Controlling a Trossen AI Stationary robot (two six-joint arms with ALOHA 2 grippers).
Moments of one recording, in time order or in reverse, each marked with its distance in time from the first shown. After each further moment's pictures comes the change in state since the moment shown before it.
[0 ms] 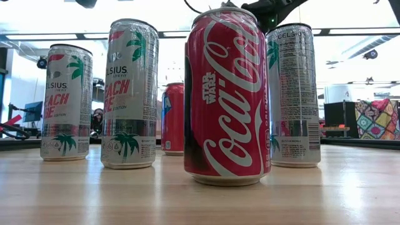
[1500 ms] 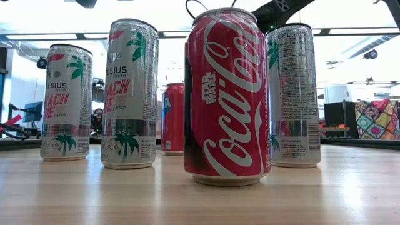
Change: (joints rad) left arm 0.000 0.000 0.000 0.001 0.000 0.000; right arm -0.069 0.013 0.002 -0.009 -0.065 0.049
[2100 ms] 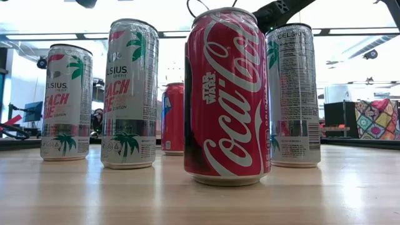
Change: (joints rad) left arm 0.000 0.000 0.000 0.000 0.000 0.000; right arm -0.005 0.004 0.002 0.030 -0.050 0.036
